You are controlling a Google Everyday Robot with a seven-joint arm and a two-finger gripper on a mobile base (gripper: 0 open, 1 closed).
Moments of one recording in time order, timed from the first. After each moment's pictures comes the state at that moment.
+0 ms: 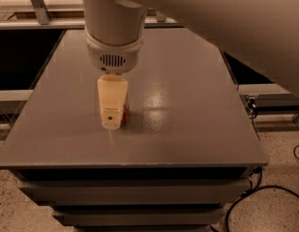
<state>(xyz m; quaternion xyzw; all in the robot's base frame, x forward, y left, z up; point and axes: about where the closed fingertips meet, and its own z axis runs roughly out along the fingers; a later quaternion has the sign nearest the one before) 0.462 0.066 0.958 -0.71 0.69 -0.04 0.16</state>
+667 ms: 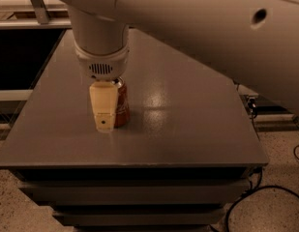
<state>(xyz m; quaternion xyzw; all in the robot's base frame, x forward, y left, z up) 0.473 0.084 0.932 -0.71 0.69 -0.05 0.14</state>
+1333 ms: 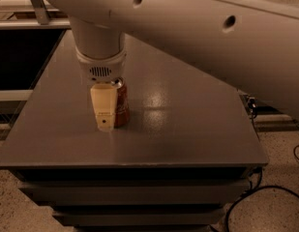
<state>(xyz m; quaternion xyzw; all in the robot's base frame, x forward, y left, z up) 0.491 0.087 0.912 -0.72 0.68 -0.06 0.12</state>
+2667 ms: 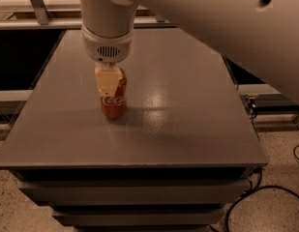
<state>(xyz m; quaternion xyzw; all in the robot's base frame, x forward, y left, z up) 0.505 0.089 0.949 -0.74 0.65 -0.04 0.18</state>
